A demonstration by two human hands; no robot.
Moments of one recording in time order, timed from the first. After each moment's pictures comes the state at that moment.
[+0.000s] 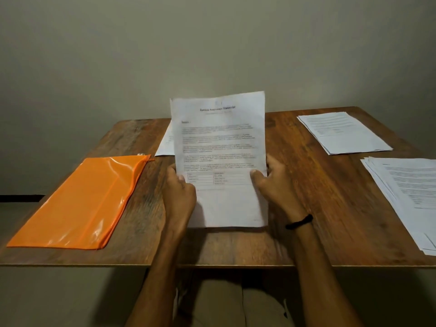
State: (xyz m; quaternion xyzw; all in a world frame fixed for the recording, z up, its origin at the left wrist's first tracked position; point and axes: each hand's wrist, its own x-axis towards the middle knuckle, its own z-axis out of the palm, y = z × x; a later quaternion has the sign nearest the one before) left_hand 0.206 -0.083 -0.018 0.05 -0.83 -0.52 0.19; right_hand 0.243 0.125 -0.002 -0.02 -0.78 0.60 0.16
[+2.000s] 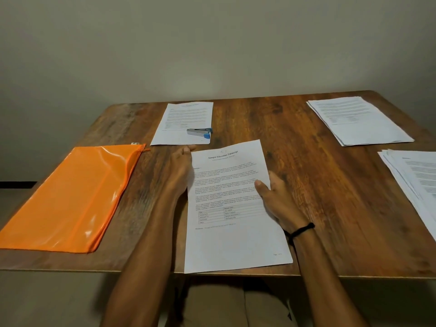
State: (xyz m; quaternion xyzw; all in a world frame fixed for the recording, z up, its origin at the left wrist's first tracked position) left_hand 0.075 -0.088 -0.062 0.12 -0.79 -0.60 -0.02; right_hand 0.217 0.136 -0.079 -0.07 -0.73 0.68 0.04
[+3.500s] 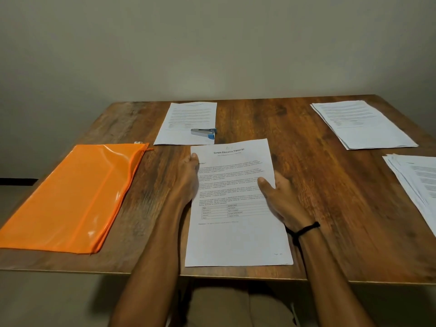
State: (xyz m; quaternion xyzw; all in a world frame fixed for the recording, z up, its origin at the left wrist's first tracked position) left_hand 0.098 -0.087 -0.064 0.06 -0.66 -0.75 -0.10; right_hand 0.208 0.132 -0.075 -0.05 -0.71 0.70 0.04
